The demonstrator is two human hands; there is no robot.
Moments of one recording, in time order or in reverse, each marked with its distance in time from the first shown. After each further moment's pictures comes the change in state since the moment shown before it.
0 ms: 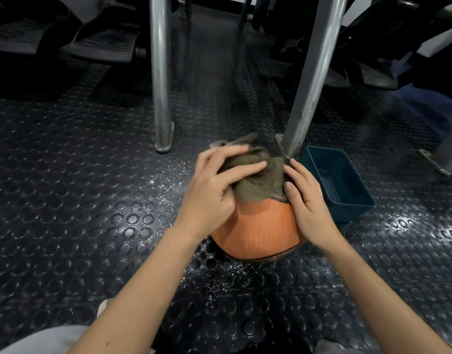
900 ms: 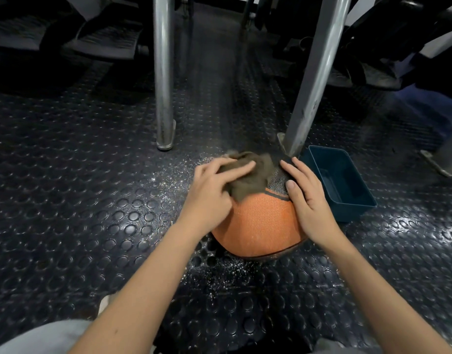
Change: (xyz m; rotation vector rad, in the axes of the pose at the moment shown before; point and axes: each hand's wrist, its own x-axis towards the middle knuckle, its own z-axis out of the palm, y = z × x) left_hand -0.002 -0.007 0.004 0.042 -0.143 -0.293; right_hand 0.000 -0.001 0.000 0.004 -0.003 -0.001
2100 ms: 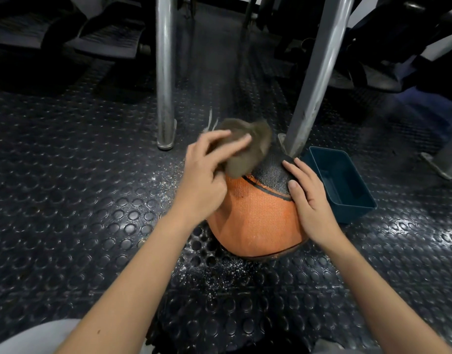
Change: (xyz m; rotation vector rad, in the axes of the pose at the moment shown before) left_hand 0.008 -0.002 -0.014 -0.154 0.212 0.148; right_hand 0.001 0.001 -0.001 0.000 0.001 -0.003
